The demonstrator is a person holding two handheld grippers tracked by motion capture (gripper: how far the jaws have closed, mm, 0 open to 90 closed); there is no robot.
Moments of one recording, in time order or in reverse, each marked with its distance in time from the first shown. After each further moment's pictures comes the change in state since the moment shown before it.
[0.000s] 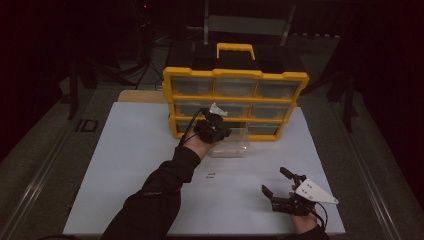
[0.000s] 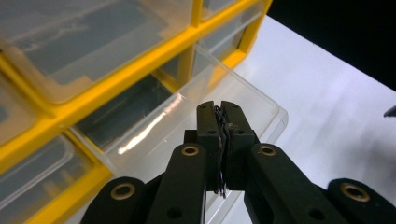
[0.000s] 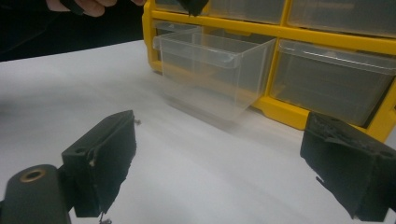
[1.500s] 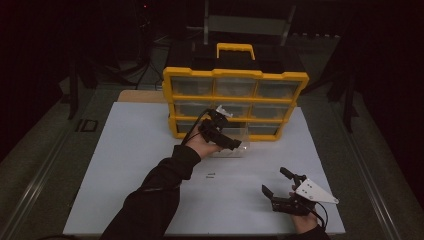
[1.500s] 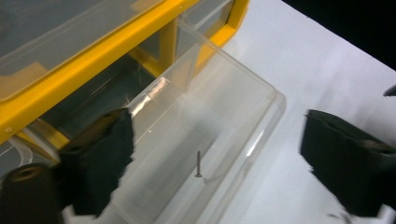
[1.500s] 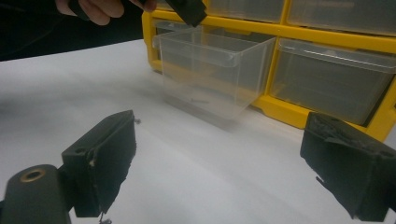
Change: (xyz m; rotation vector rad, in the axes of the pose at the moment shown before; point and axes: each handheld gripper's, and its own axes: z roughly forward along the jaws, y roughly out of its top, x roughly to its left) left arm -0.001 0.005 0.012 0.093 -0.064 0.038; right arm -0.001 0.000 0.000 0.002 0.001 -0.001
